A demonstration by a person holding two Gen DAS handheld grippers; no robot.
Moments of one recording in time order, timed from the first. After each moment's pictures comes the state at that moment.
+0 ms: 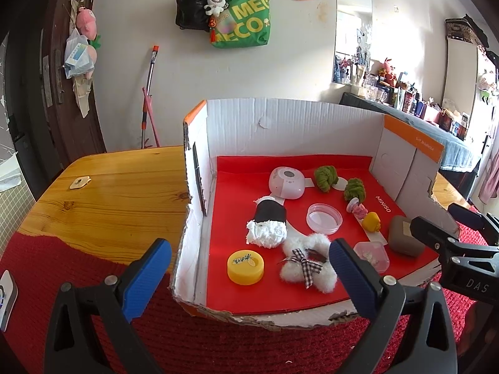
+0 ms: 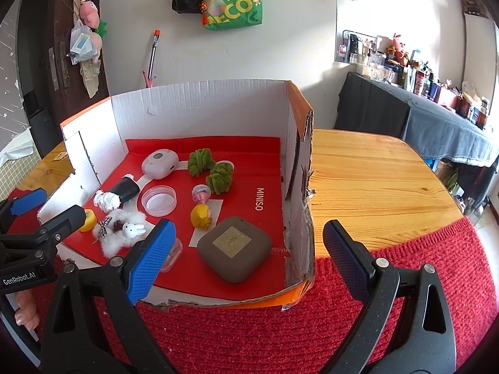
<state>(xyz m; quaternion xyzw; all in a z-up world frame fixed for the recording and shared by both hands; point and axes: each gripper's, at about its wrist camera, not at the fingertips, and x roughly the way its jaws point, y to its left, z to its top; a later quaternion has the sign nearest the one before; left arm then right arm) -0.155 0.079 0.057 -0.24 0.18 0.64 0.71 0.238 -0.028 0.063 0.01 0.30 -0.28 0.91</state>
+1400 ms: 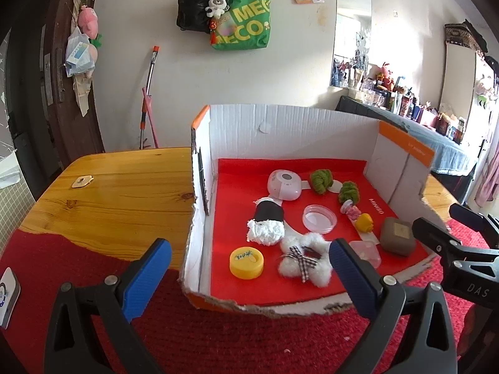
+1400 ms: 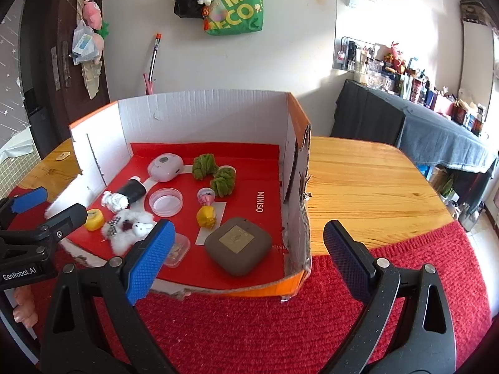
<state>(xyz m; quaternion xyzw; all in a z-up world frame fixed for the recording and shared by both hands) -0.162 0.063 0.068 -0.24 0.17 0.62 0.73 0.226 -0.011 0.075 -0.01 0.29 -0.28 0.92</state>
